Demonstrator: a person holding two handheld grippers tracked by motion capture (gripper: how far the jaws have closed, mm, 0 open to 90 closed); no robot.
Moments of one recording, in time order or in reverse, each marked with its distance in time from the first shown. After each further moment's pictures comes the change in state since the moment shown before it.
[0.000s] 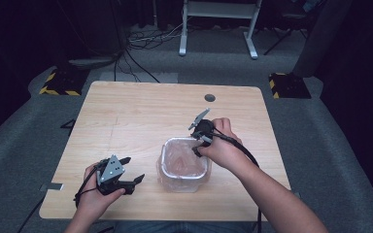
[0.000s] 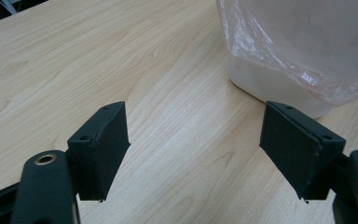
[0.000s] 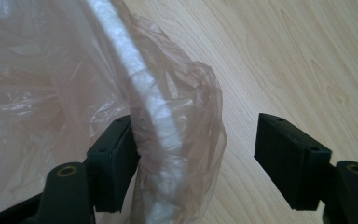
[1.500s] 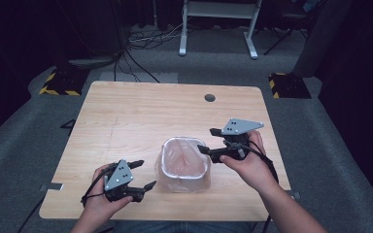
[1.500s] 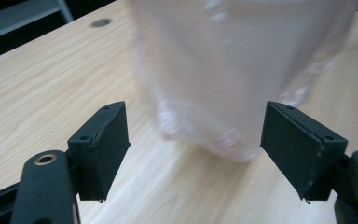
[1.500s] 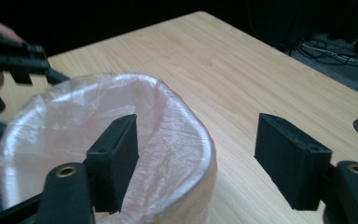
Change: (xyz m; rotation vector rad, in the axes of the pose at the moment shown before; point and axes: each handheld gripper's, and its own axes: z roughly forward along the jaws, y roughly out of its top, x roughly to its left) left arm -0.024 0.024 -0.010 -0.093 -0.086 0.064; right arm 0.007 -0.065 -0.061 -0.593 0.102 0.135
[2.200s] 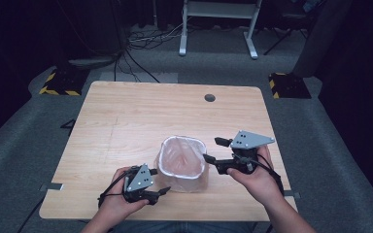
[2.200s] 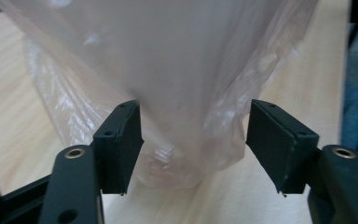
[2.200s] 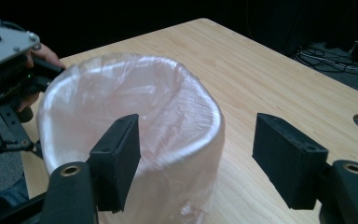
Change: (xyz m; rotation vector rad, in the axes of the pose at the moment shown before) left arm -0.031 0.008 0.043 0.085 -0.155 0.091; right arm 0.014 -0.024 -0.020 -0.065 -0.004 0.006
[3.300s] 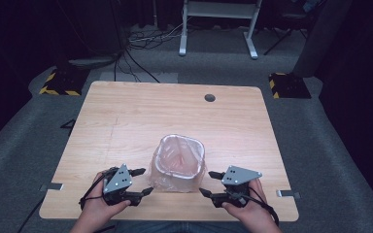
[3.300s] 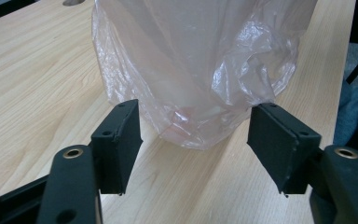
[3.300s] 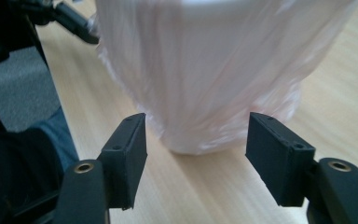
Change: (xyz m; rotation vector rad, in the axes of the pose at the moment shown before) left arm 0.016 -0.025 -0.043 -0.029 0.046 -0.062; right arm 0.046 -0.071 0.008 0.106 0.065 -0.020
